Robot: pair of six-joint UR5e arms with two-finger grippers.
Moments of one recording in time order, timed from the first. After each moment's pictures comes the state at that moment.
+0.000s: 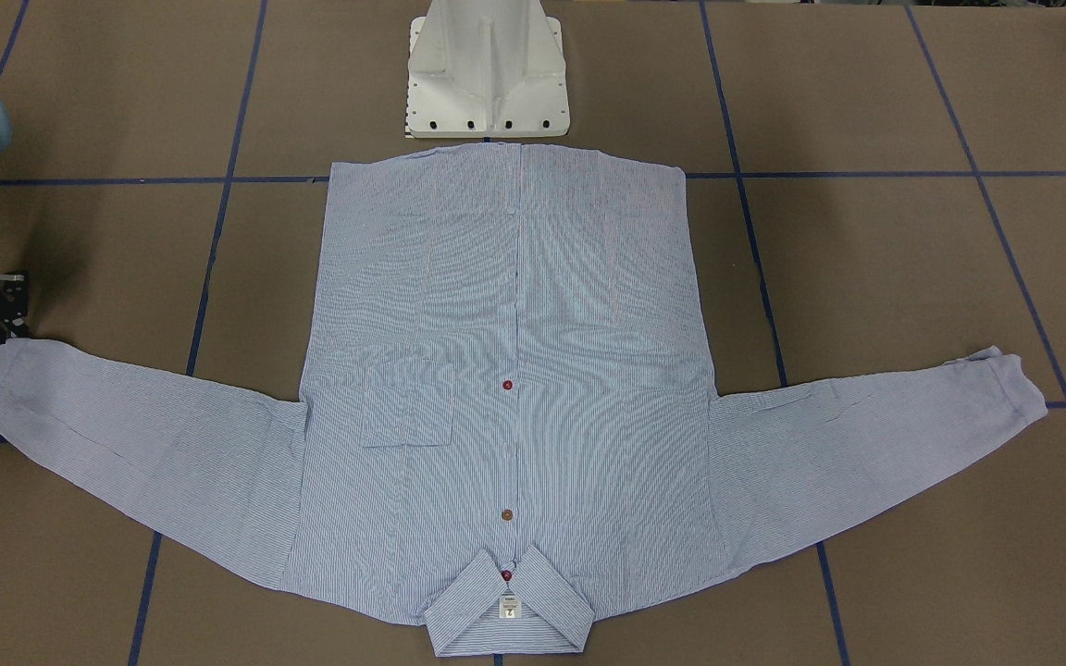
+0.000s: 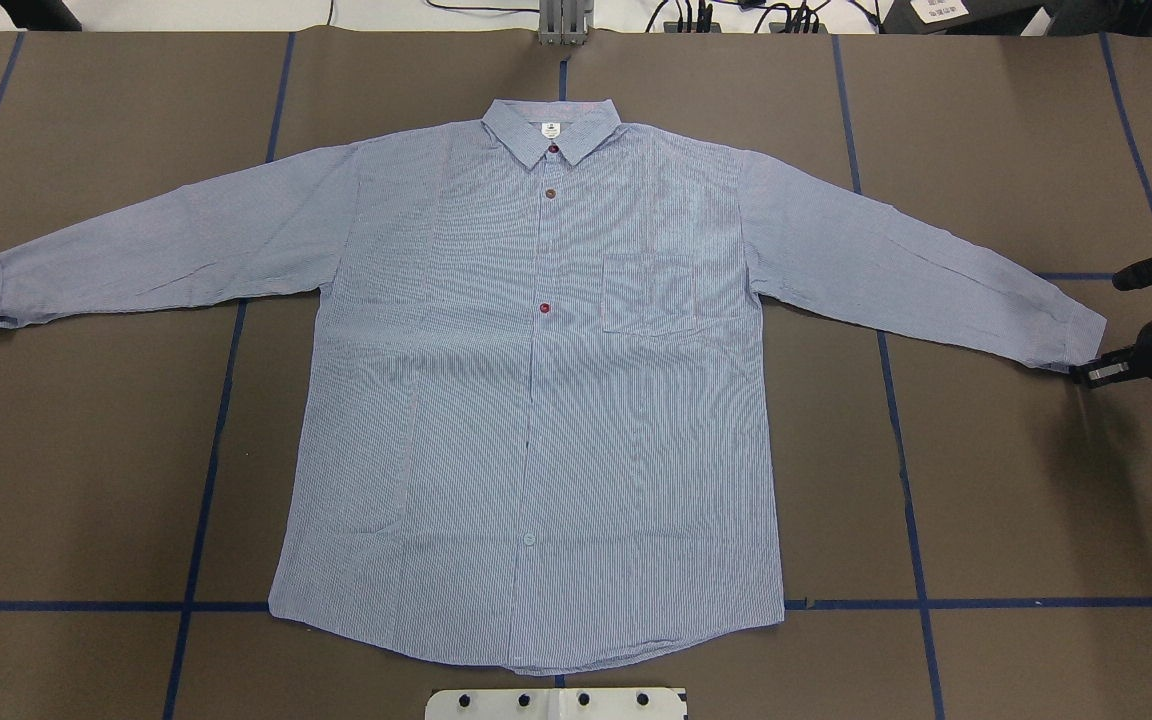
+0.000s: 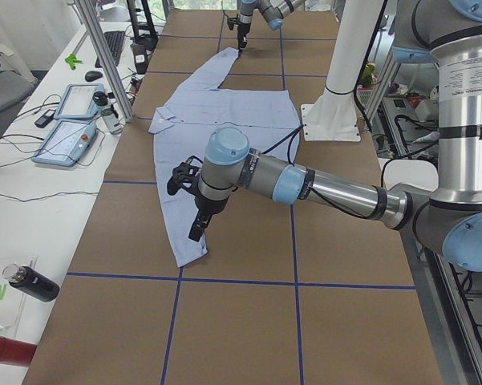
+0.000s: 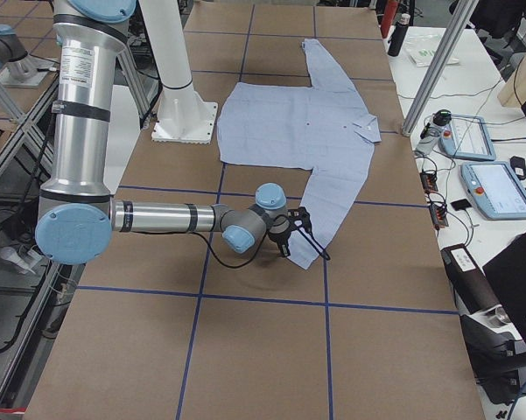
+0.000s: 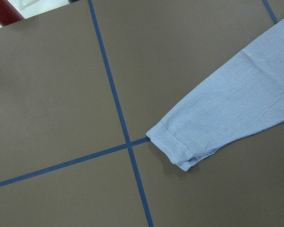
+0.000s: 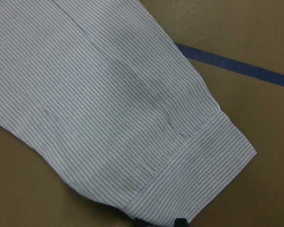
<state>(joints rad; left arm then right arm) -1.59 -1.46 -1.94 -1.68 -2.31 0.06 0.96 -1.71 1.58 -0.78 2.04 0.58</state>
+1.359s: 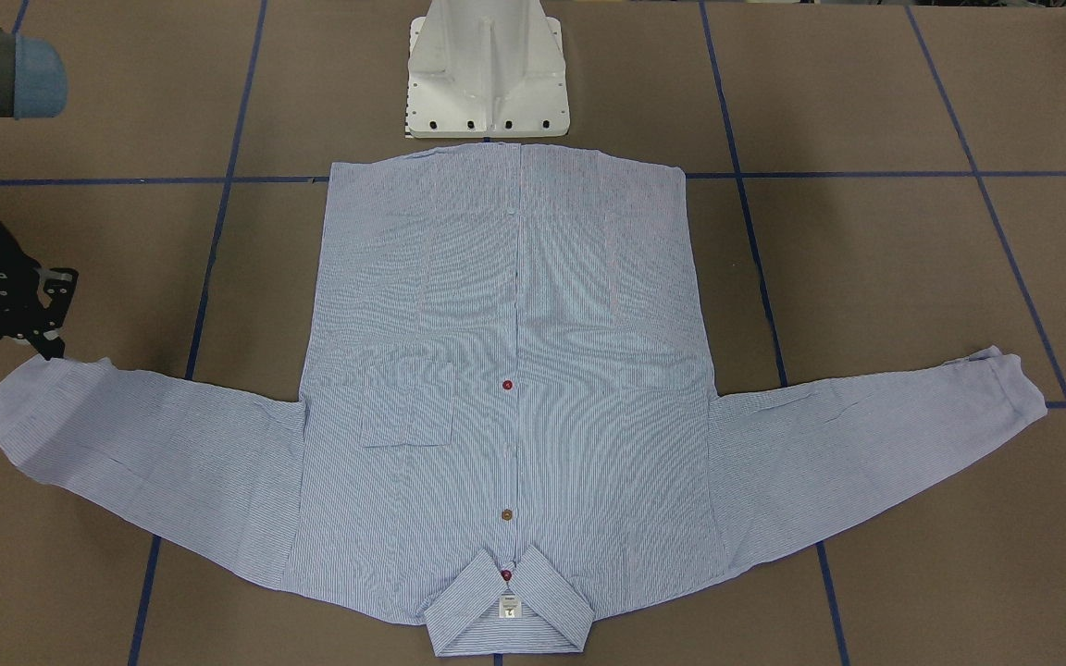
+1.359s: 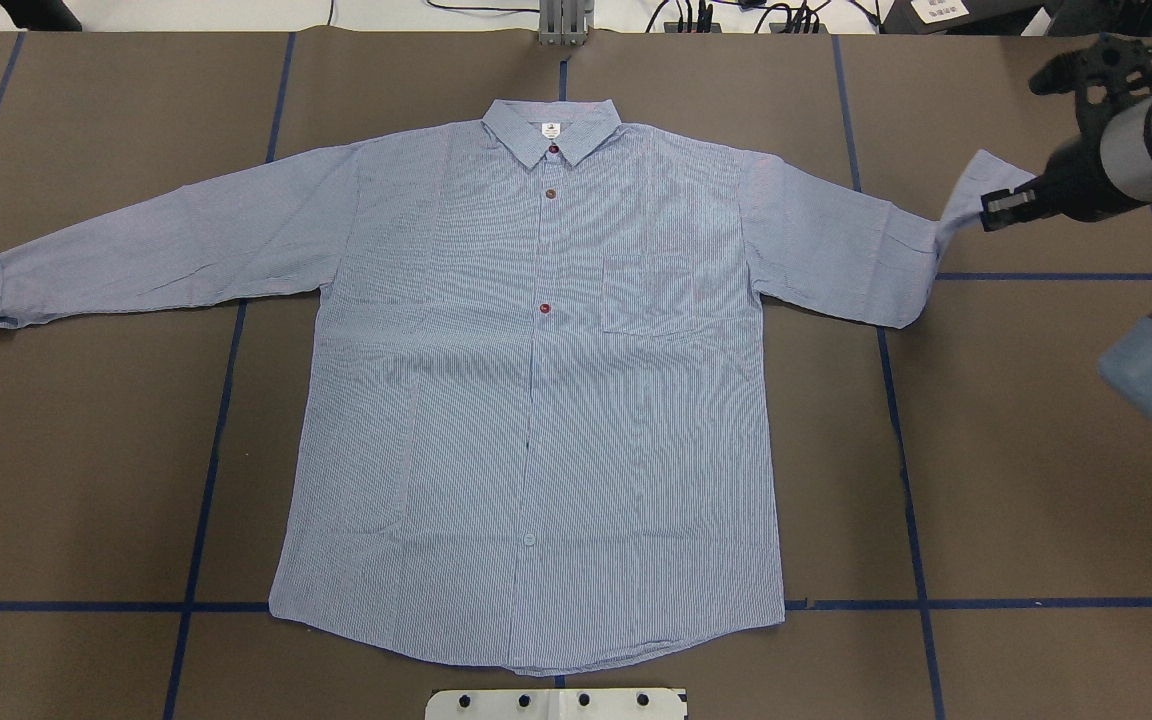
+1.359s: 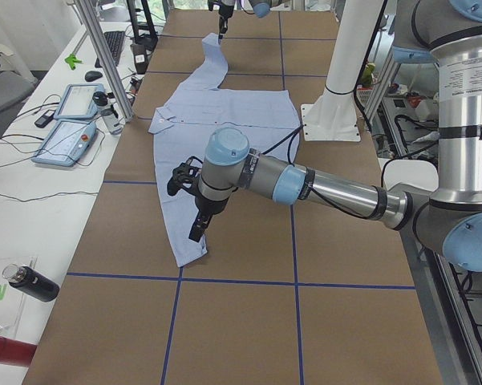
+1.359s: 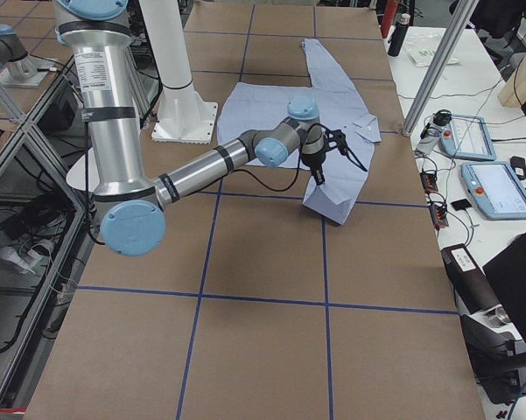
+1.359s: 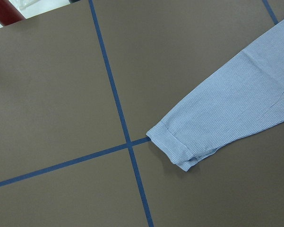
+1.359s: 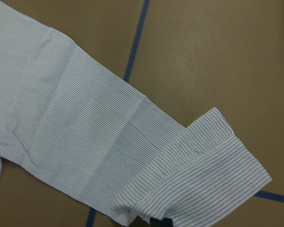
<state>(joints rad) -1.59 -1.46 -1.94 -1.68 -2.31 0.05 1.02 -1.35 1.89 -1.34 2.04 0.65</state>
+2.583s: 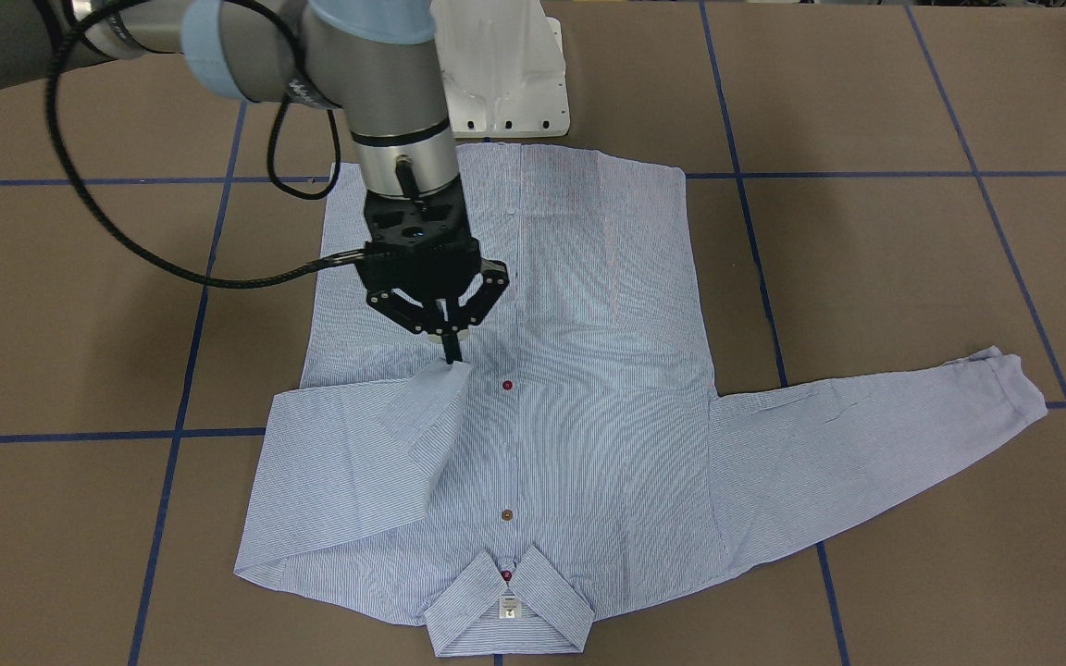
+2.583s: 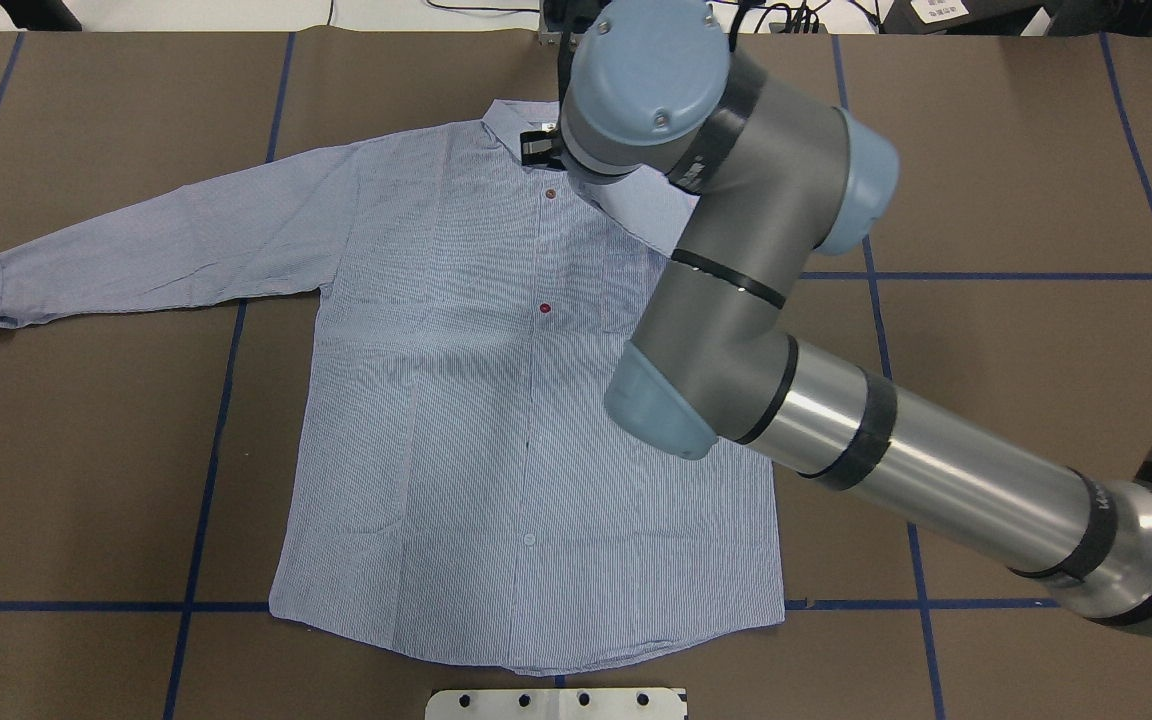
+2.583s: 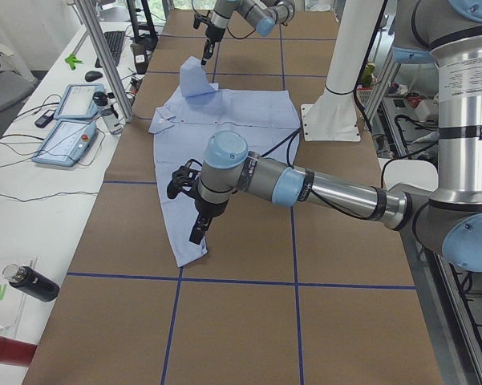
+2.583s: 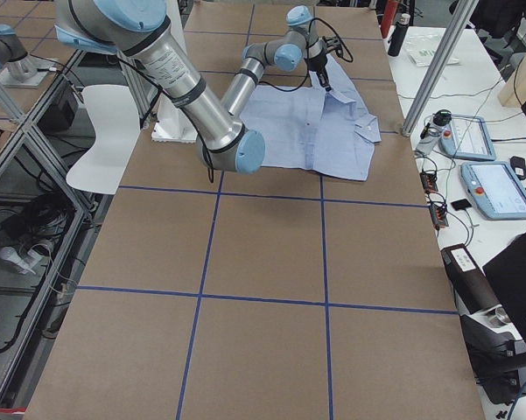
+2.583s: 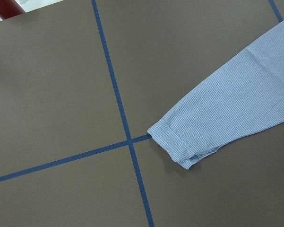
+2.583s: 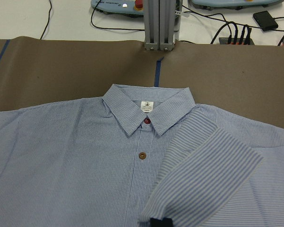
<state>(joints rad) -1.58 -1.46 -1.92 -1.68 -2.31 0.04 0.63 -0.66 1.58 -1.54 1.58 1.09</state>
